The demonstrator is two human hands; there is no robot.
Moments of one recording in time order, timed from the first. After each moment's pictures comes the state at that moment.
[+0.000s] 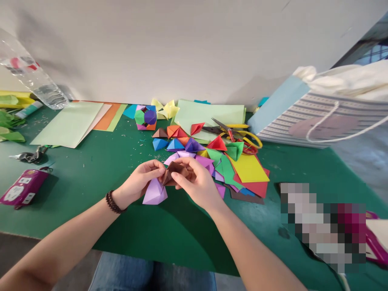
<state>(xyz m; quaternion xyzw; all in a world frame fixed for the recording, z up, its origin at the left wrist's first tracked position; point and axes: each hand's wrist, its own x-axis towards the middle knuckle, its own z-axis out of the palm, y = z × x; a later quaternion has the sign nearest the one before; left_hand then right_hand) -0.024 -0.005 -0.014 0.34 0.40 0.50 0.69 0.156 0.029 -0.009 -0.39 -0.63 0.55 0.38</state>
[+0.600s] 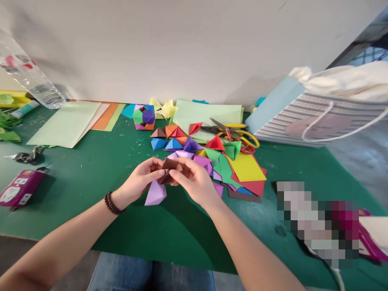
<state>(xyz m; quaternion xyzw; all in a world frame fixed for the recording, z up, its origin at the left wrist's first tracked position) -0.022 -0.007 -0.013 0.39 0.42 0.52 0.63 0.154 0.033 -0.012 -0.36 -0.58 0.63 0.38</state>
